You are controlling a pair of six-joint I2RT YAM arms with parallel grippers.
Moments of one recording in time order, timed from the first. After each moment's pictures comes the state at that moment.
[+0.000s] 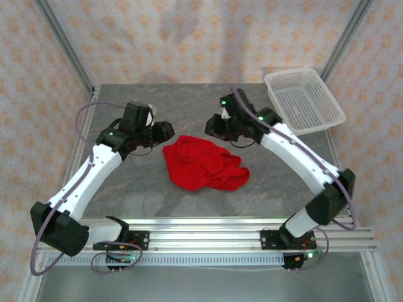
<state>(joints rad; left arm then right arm) -0.33 1.28 1.20 -0.73 0.21 -0.76 0.67 1.59 1.59 -0.90 -0.20 0.77</state>
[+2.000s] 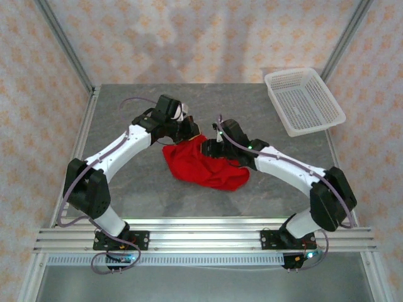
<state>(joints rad) -0.43 1.61 1.34 -0.54 0.45 -0.86 0.71 1.49 1.05 -0.29 -0.13 0.59</state>
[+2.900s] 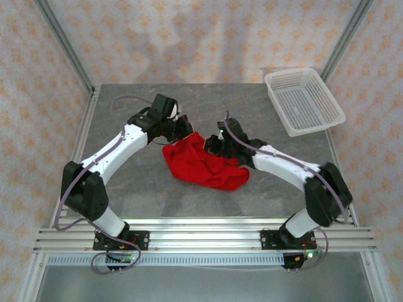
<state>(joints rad) -0.39 1.58 1.33 -0.62 0.34 -0.85 0.67 1.48 1.02 -0.21 -0.18 0.84</state>
